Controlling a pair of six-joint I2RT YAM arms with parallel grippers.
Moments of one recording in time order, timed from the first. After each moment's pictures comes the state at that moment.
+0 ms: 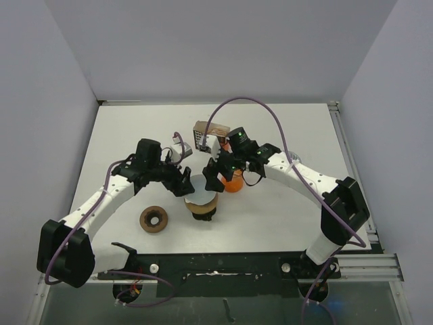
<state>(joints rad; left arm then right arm) -0.38 1.25 0.87 -0.45 0.59 0.16 0.71 1.63 1.26 -0.44 -0.52 -0.30</state>
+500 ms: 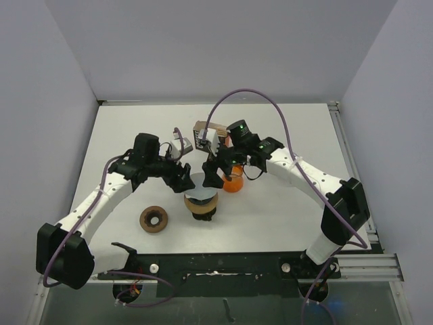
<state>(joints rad) -0.38 1.24 0.95 -0.50 0.63 0.22 0.70 1.63 1.36 -0.50 -0.61 -0.31</state>
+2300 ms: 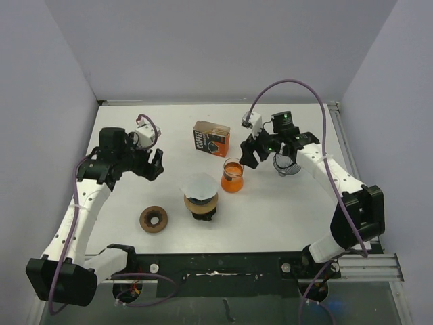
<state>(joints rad) -0.15 1.10 1.09 -0.73 0.37 0.27 0.34 1.52 1.25 -0.51 -0.57 -0.42</state>
